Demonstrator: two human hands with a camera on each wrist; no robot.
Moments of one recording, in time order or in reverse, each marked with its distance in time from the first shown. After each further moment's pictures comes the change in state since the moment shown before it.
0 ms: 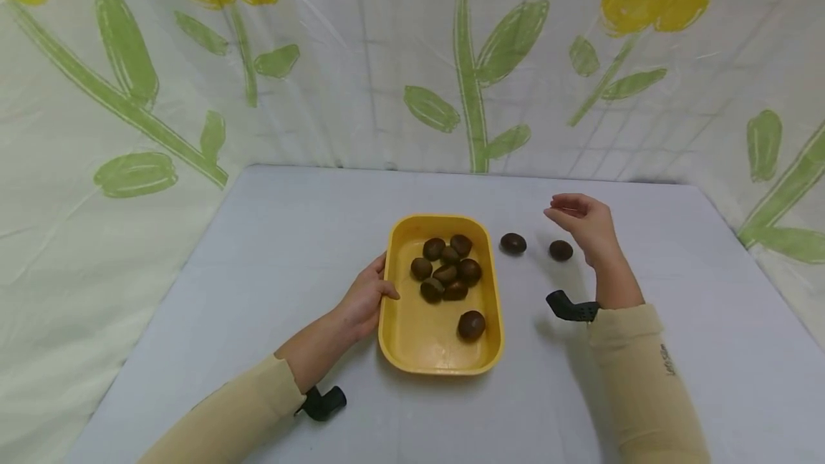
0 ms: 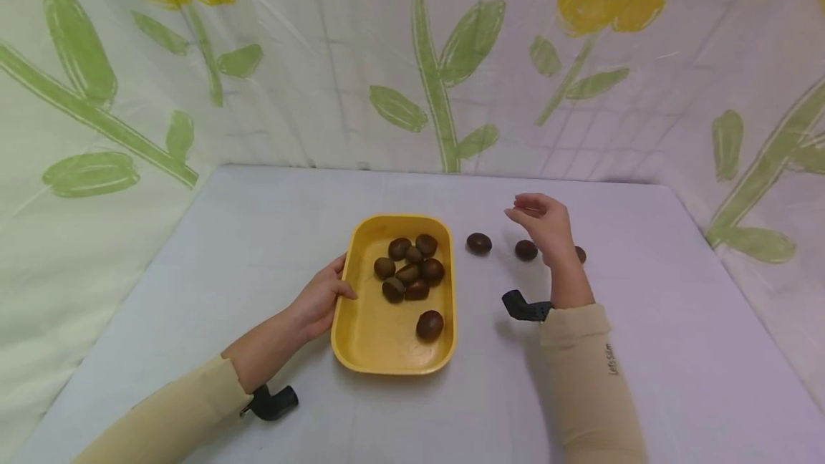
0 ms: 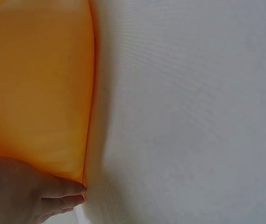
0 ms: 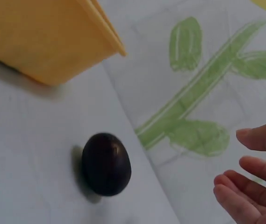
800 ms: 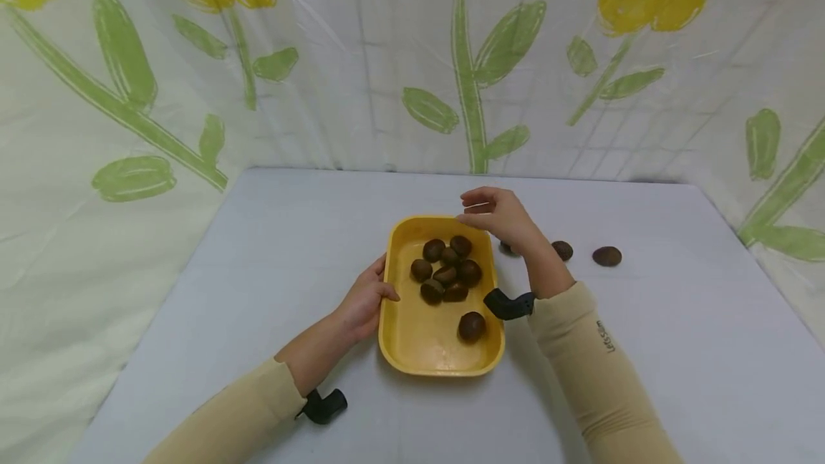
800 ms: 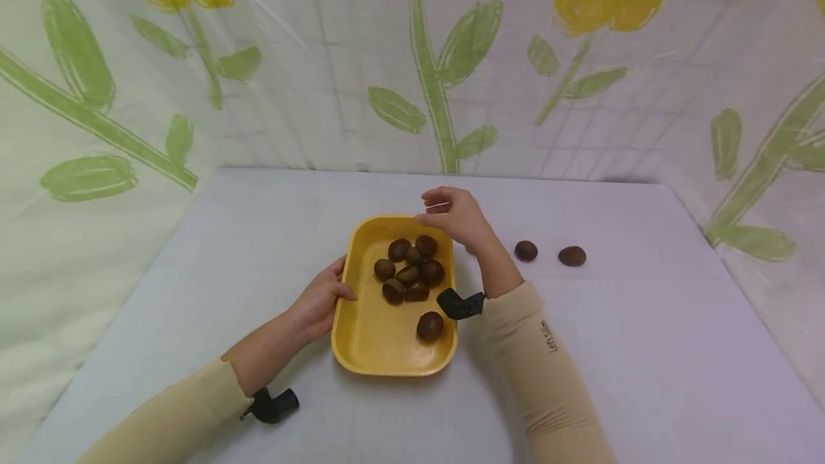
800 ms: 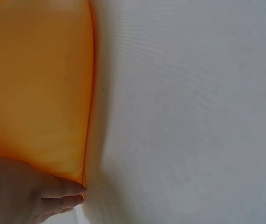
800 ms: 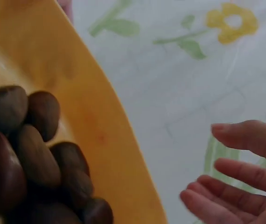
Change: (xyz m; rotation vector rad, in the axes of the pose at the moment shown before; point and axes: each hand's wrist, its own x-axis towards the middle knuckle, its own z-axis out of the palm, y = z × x) left_hand 0.001 0.000 -0.003 -0.006 -0.025 0.004; right_hand -0.005 -0.071 0.087 -0.033 -0.365 -0.189
